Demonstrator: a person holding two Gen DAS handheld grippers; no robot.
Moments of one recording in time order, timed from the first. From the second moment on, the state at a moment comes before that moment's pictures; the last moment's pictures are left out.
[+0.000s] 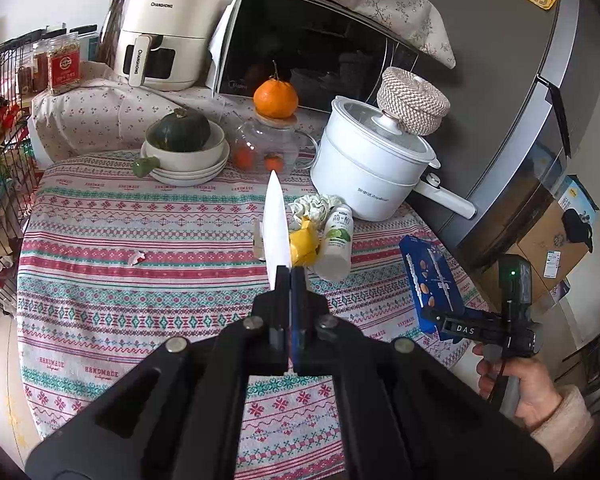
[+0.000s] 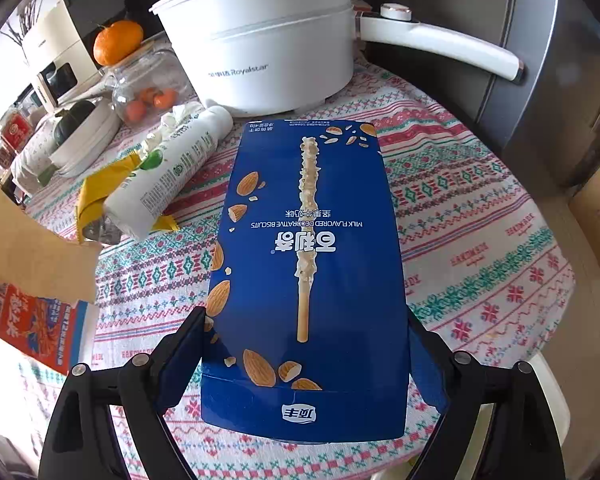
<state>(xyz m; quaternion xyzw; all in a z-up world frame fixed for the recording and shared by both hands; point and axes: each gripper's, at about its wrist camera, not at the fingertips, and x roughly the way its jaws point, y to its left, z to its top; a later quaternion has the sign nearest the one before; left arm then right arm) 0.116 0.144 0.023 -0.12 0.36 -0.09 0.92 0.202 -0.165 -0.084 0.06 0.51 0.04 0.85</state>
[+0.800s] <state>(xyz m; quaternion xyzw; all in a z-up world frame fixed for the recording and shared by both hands) 0.055 -0.064 0.035 -0.01 0.35 -0.31 0.89 0.024 -0.350 -0.030 0.17 0.48 -0.07 0.86</state>
